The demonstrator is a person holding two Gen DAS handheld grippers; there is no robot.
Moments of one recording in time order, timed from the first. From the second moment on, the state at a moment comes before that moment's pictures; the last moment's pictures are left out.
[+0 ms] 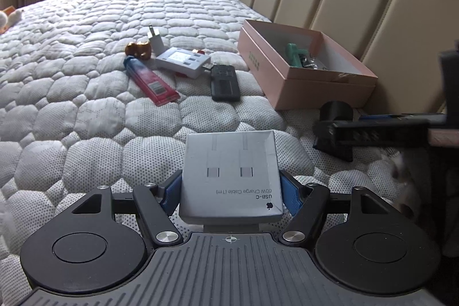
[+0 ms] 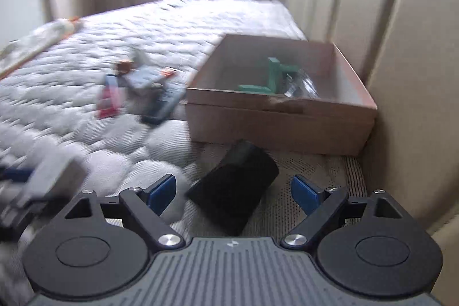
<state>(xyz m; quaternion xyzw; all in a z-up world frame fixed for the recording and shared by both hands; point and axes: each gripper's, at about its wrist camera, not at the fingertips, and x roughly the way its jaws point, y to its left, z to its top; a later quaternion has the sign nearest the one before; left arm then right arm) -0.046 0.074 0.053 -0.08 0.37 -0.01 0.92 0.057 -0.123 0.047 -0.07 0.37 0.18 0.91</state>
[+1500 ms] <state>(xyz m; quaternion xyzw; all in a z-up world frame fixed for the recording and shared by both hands) 0.173 -0.024 0.136 -0.09 0.30 -0.08 0.95 -0.046 -0.192 0.086 -0.09 0.26 0.20 0.94</state>
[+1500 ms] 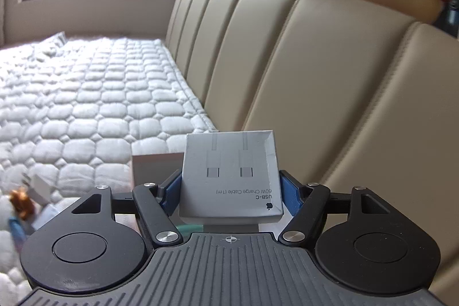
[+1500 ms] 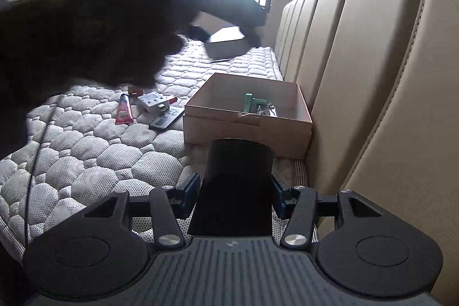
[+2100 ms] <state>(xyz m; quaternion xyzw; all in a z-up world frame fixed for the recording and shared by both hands) 0.123 0.021 0.091 -0.10 0.33 -0.08 0.94 -0.034 -0.189 0.075 -0.09 0.28 0.20 0.94</state>
